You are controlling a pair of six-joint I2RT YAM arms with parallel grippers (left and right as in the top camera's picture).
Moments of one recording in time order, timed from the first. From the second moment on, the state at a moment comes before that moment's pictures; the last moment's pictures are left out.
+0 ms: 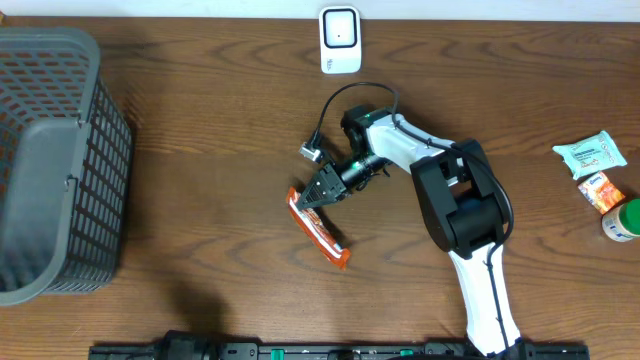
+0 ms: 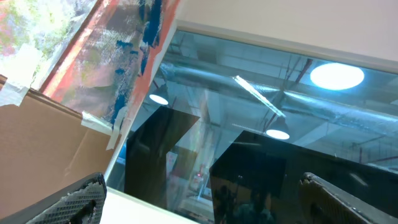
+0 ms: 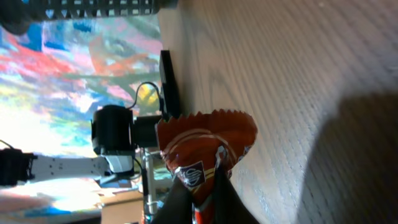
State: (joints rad) left arm -0.14 0.01 1.04 -0.25 -0.38 -0.10; right arm 0.47 2.37 1.62 -1.06 -1.26 -0.35
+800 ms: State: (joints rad) left arm -0.14 0.01 1.04 -0.26 -0.38 -0.10; right arm 0.49 2.36 1.91 -1.33 -0.66 -0.09
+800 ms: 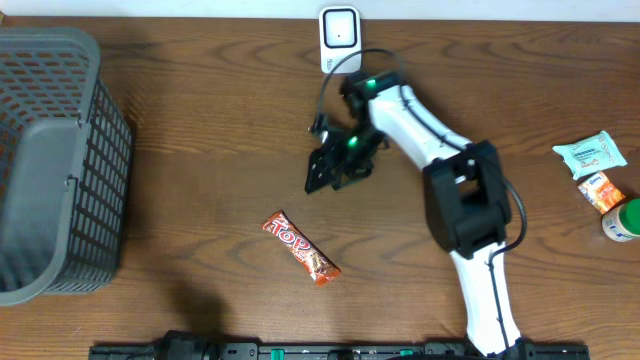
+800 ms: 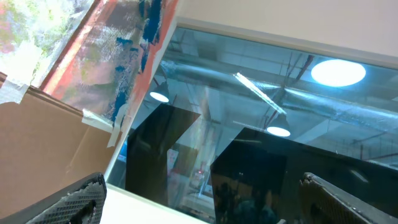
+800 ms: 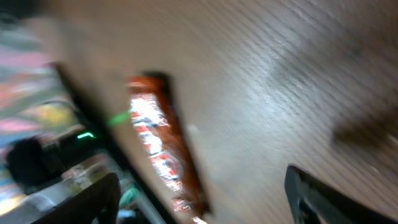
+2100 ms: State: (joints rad) left arm -0.14 0.01 1.04 -0.26 -0.38 -0.10; right arm 1.04 2.17 1.88 -1.29 0.02 0.30
